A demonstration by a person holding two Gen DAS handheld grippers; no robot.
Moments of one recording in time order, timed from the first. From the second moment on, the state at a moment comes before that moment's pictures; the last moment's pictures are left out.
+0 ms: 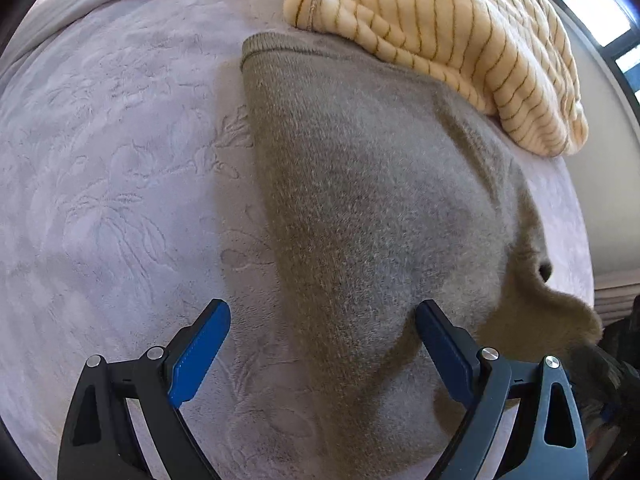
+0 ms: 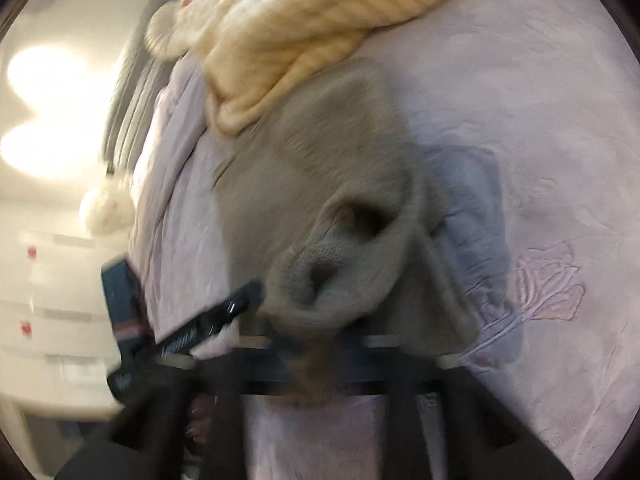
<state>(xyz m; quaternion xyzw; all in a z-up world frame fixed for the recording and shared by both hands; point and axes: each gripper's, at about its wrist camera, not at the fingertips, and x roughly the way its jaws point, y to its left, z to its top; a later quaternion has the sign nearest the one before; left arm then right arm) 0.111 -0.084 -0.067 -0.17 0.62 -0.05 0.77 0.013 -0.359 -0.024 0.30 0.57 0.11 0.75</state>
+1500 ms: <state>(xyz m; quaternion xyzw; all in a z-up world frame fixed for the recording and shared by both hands) 0.050 -0.076 -0.069 -0.12 0.64 -0.06 0.76 -0.009 -0.377 -0.055 0.27 0.63 0.11 0.72</state>
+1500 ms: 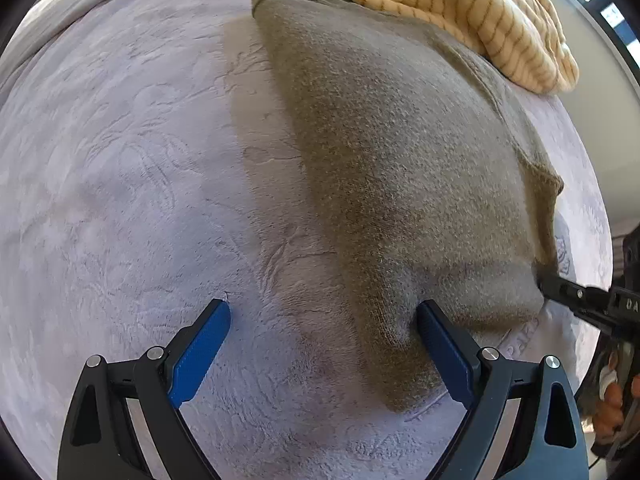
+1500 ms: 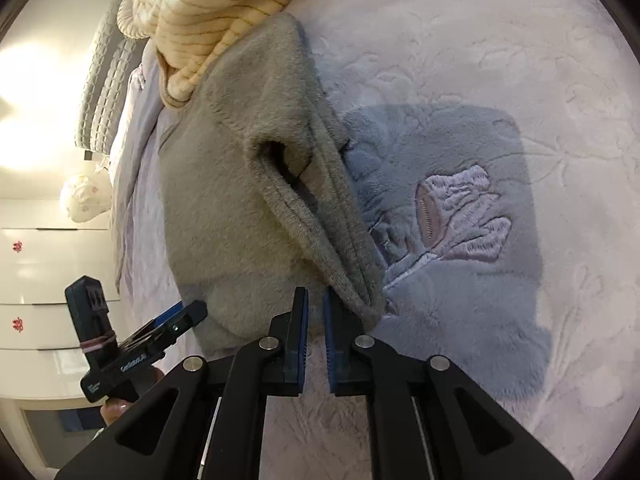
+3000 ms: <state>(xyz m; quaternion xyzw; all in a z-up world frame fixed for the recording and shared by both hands) 0.065 -0.012 -0.037 -0.19 0.59 0.04 0.78 0.044 -0.392 -0.008 0.19 0.60 0.15 0.76</state>
